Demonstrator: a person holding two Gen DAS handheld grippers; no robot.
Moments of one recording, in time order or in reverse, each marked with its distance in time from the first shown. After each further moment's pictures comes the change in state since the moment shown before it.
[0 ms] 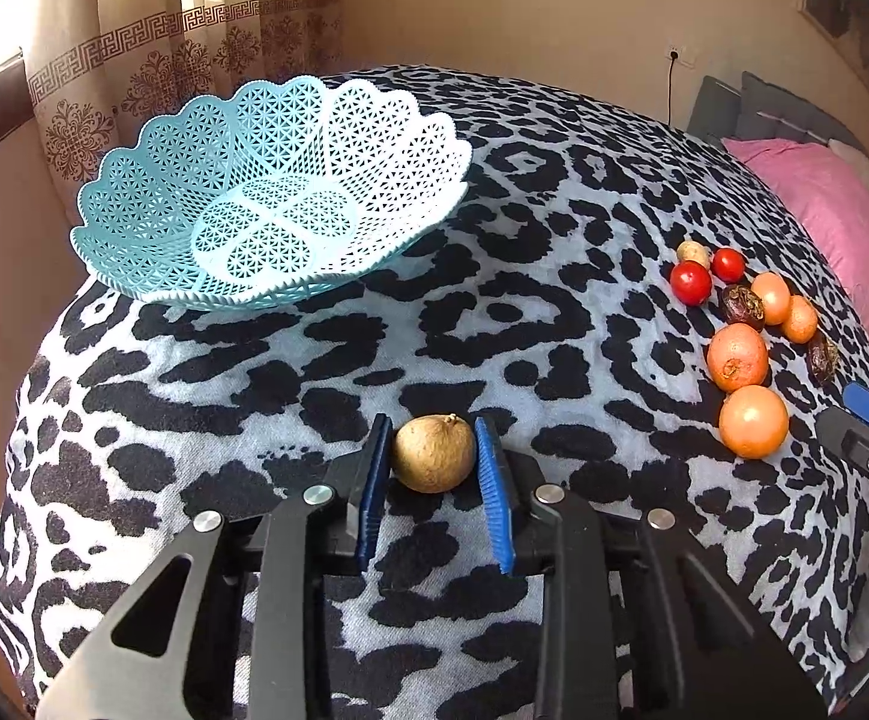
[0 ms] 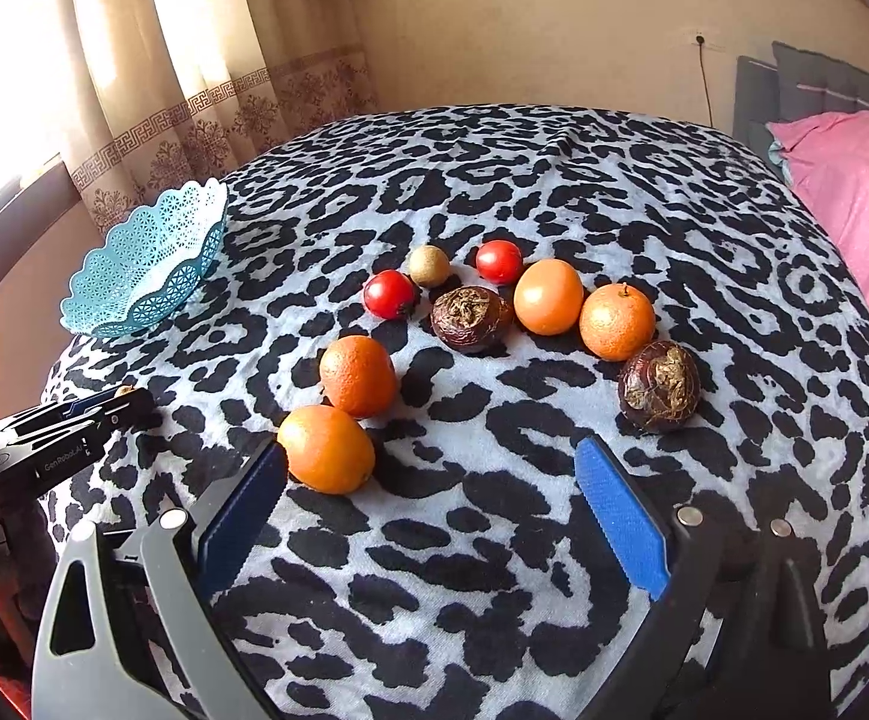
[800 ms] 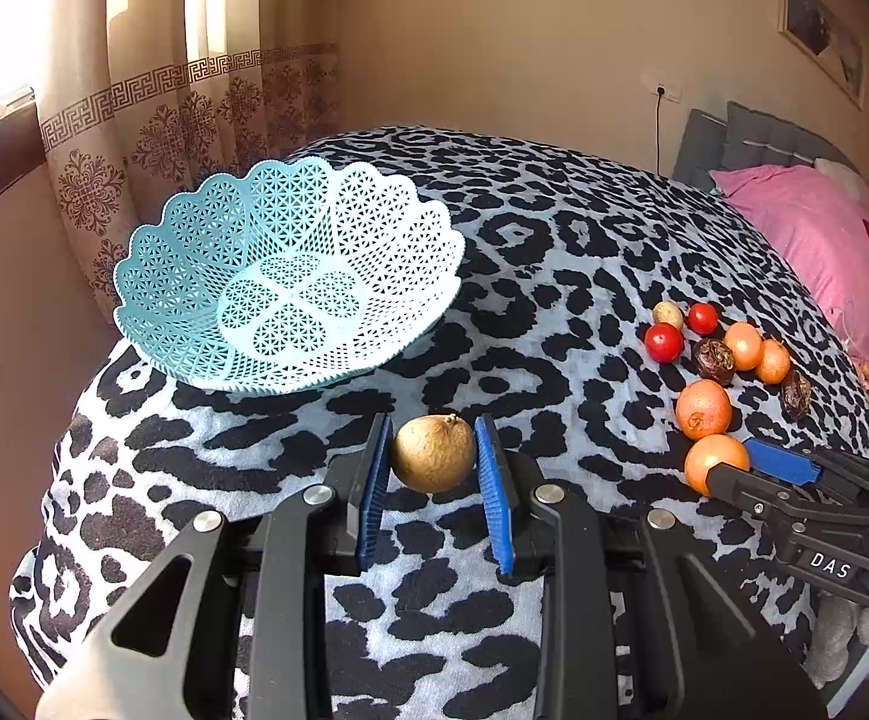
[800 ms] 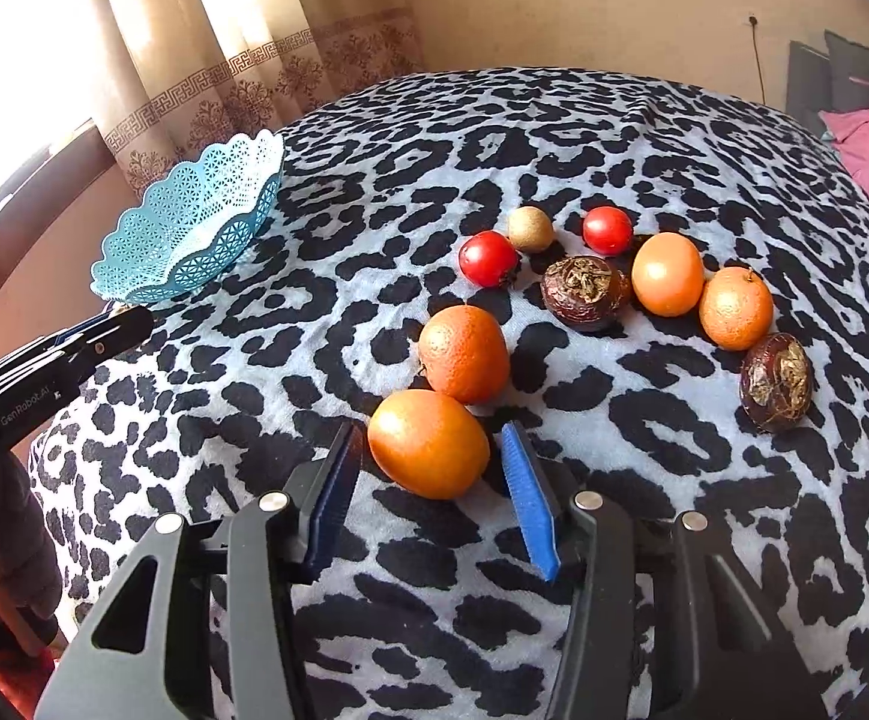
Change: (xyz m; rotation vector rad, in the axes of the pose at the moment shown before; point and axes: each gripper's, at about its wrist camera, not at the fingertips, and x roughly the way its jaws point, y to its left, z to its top) left arm -0.033 0.001 0.020 0.017 -0.110 0.003; right arm 0.030 0.035 0.002 -0.043 0.092 0.096
